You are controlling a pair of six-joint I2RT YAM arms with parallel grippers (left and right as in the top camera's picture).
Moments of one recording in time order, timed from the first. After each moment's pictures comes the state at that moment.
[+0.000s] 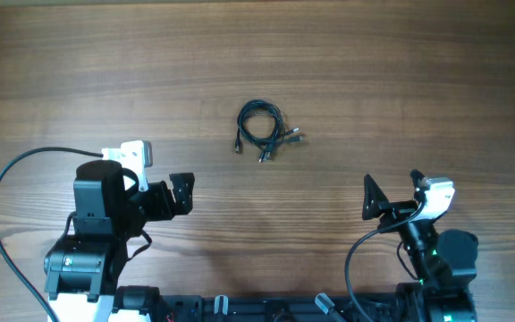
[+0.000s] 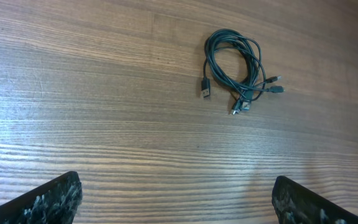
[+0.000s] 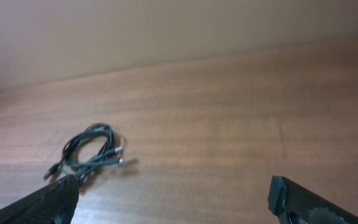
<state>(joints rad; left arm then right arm) -0.06 0.75 0.75 -0.83 0.23 -0.26 0.04 0.09 0.16 -0.30 -0.16 0.21</state>
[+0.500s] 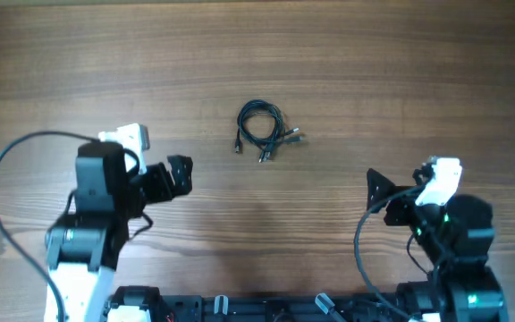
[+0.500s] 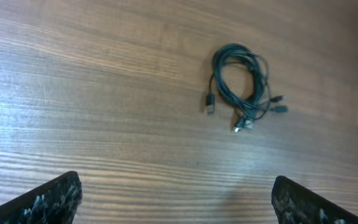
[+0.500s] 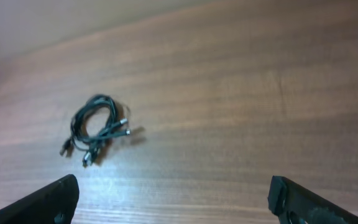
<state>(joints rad) -0.06 0.90 0.83 -0.79 0.20 -0.32 0.04 0.46 0.50 -0.56 -0.17 0.25</state>
